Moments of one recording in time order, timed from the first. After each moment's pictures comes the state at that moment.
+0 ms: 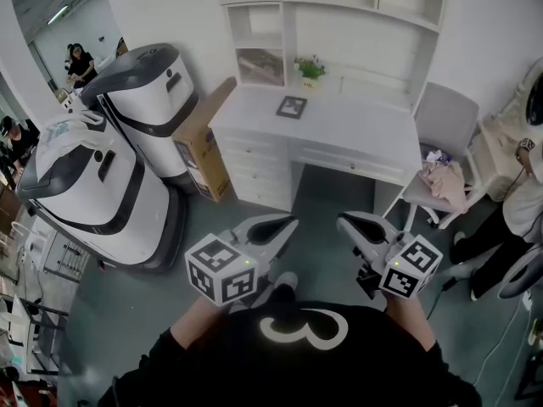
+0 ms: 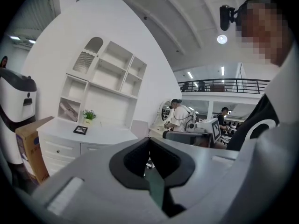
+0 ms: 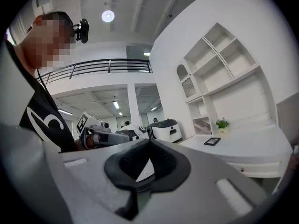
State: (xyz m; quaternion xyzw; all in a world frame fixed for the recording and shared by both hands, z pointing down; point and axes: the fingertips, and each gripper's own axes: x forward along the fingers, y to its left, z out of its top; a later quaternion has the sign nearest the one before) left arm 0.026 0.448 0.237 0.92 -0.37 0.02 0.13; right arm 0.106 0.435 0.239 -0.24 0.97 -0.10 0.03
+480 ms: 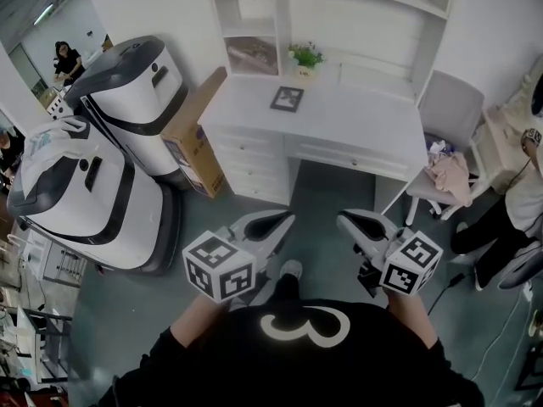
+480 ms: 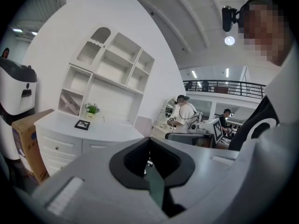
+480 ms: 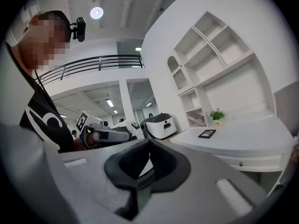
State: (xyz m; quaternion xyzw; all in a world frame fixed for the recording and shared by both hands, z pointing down) left arm 0.010 0.368 0.265 0.91 -0.37 0.03 0.17; right arm 0.097 0.359 0.273 -0.25 0.96 -0.15 0.00
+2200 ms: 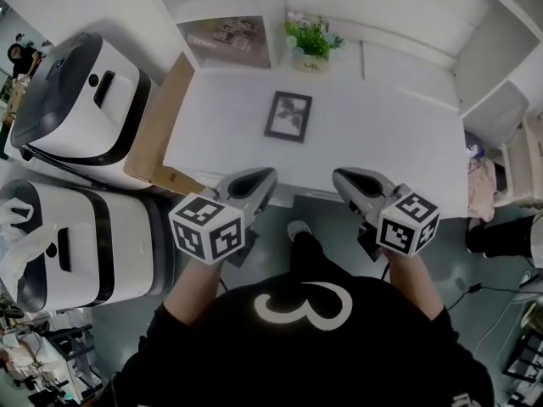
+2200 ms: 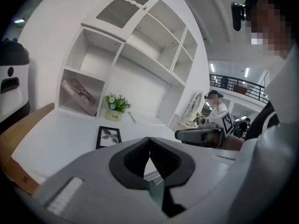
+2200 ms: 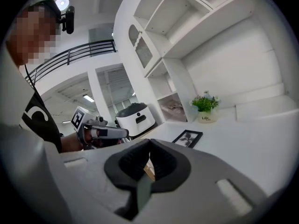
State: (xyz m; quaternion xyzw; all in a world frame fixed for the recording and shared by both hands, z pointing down) left arm -0.085 -0.087 0.351 0.88 -0.40 0.09 0.24; right arm 0.025 -0.089 0.359 -0.28 0.93 -0.24 -0.07
